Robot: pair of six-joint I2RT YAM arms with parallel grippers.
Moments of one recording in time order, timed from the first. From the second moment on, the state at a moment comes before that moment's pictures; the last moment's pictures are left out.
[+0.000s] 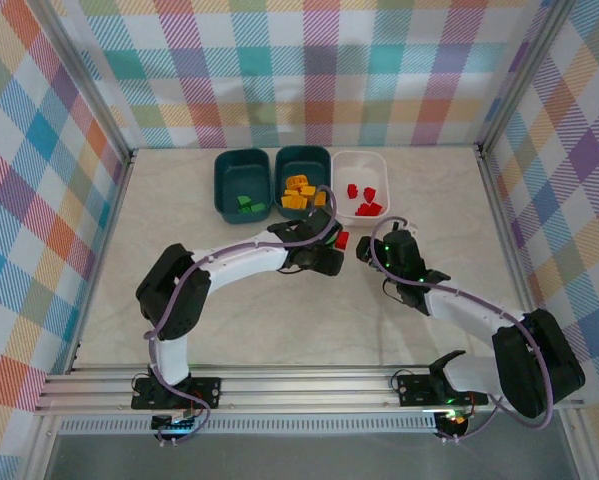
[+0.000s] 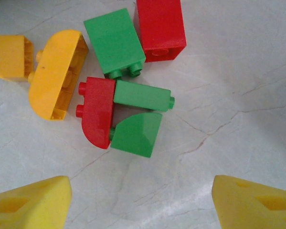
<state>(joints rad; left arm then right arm) -0.86 1.88 1.38 -0.54 -0.11 -0.43 0.48 1.24 0.52 0.06 0.21 0.72</state>
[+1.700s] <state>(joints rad) -0.96 2.02 1.47 -0.48 -0.16 -0.46 0.41 1.05 0.45 -0.04 0.39 0.76</state>
